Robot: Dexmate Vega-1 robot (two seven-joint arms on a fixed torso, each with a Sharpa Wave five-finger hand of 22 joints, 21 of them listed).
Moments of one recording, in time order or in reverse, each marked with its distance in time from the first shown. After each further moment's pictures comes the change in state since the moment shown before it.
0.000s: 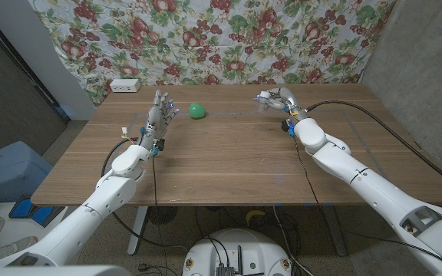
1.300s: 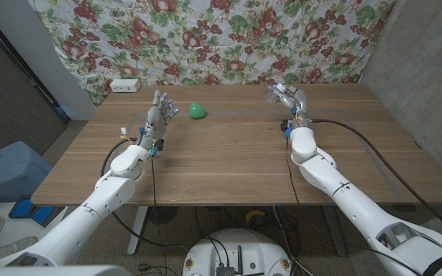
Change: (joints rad) left arm -0.001 0.002 -0.004 0.007 -0.003 -0.005 -0.008; left_hand 0.000 0.000 0.000 0.000 0.000 0.000 0.000 0.000 0.000 0.000 0.000 0.000 0.000 0.000 0.000 0.000 0.000 0.000 0.000 0.000 0.000; right arm -0.076 0.160 0.090 0.067 0.078 0.150 -0.221; right_hand -0.003 0.003 -0.009 0.000 0.000 0.003 0.003 -0.016 0.000 0.009 0.002 -0.015 0.009 0.016 -0.012 -0.019 0.004 -0.024 0.001 0.046 -0.019
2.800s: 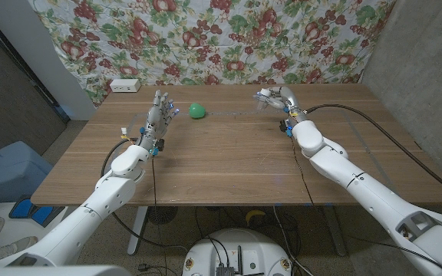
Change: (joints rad) left arm 0.005 0.001 0.001 -0.009 0.003 -0.001 0.003; left_hand 0.000 0.000 0.000 0.000 0.000 0.000 0.000 0.000 0.000 0.000 0.000 0.000 0.000 0.000 0.000 0.000 0.000 0.000 0.000 0.000 0.000; right arm 0.036 -0.096 -0.053 -0.049 -0.055 -0.057 0.128; right_hand 0.000 0.000 -0.007 -0.001 0.000 0.000 0.000 -0.007 0.000 0.009 0.002 -0.015 0.009 0.000 0.000 -0.019 0.017 -0.028 0.001 0.039 -0.018
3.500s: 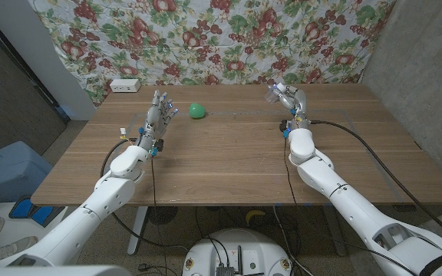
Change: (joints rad) left arm 0.006 0.002 -0.005 -0.003 -0.001 -0.006 0.001; left_hand 0.000 0.000 0.000 0.000 0.000 0.000 0.000 0.000 0.000 0.000 0.000 0.000 0.000 0.000 0.000 0.000 0.000 0.000 0.000 0.000 0.000; right arm -0.045 0.143 0.068 0.086 0.062 0.121 -0.173; right_hand 0.000 0.000 0.000 0.000 0.000 0.000 0.000 0.000 0.000 0.000 0.000 -0.008 0.007 0.002 0.002 -0.011 0.001 -0.003 0.004 0.019 -0.009
